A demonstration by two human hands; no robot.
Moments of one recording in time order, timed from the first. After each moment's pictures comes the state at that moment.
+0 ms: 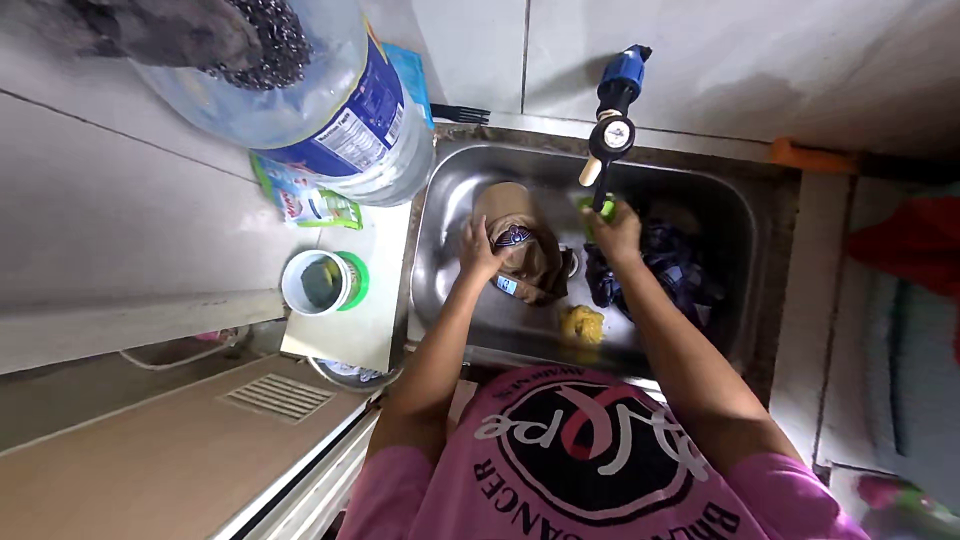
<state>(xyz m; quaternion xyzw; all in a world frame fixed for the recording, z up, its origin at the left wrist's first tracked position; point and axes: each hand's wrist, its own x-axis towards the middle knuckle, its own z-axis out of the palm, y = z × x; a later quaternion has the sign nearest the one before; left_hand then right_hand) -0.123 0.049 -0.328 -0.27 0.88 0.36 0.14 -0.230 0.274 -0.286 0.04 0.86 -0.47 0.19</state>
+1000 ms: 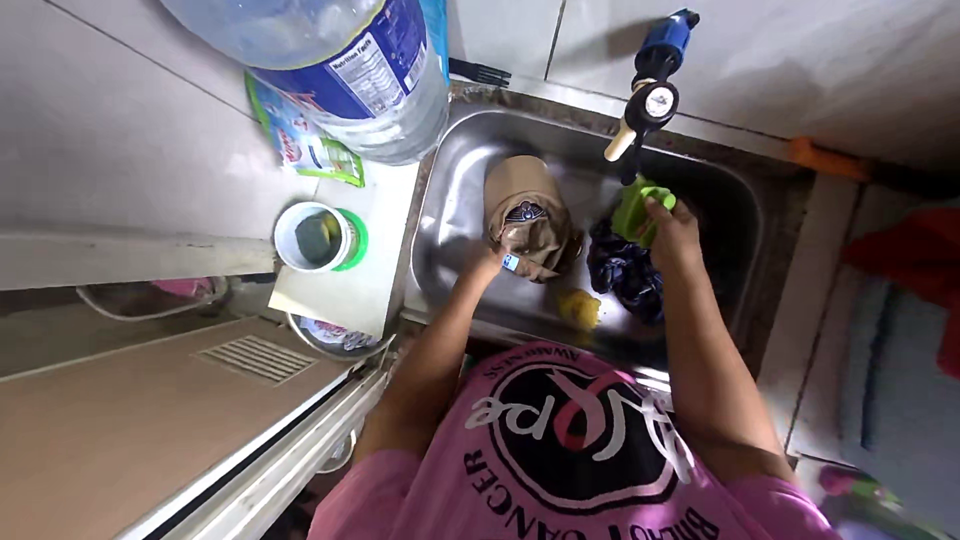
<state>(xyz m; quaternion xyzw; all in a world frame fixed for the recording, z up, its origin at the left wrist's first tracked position) -0.082 0.071 -0.313 -0.39 0.78 0.40 0.28 -0.225 0.328 -0.277 0.14 0.76 -0.61 0.18</state>
